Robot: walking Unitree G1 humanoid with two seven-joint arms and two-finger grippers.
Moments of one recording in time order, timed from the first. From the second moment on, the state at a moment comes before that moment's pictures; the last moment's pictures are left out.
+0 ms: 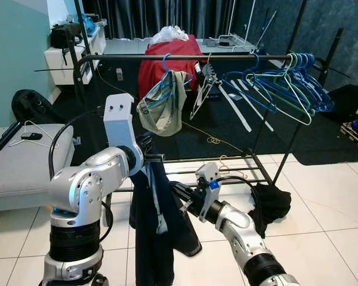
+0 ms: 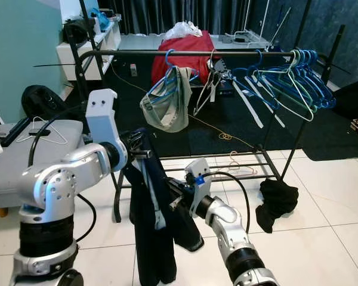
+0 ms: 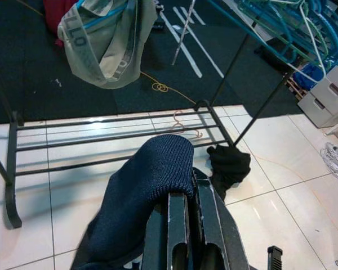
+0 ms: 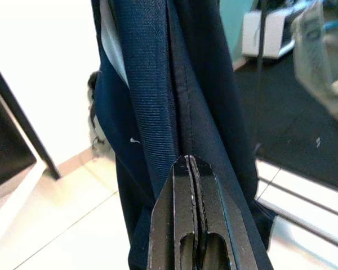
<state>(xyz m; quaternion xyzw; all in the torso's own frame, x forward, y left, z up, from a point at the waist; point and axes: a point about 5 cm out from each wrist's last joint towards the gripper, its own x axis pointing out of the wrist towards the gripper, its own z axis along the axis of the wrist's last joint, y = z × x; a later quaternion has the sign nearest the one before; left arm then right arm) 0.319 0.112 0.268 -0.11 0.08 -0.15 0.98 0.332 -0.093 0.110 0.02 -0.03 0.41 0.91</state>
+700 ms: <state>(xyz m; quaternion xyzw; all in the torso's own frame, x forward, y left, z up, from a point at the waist) 0.317 0.105 0.277 -0.11 0.07 -0.17 0.98 0.338 -0.087 0.122 0.02 -0.06 0.41 0.91</state>
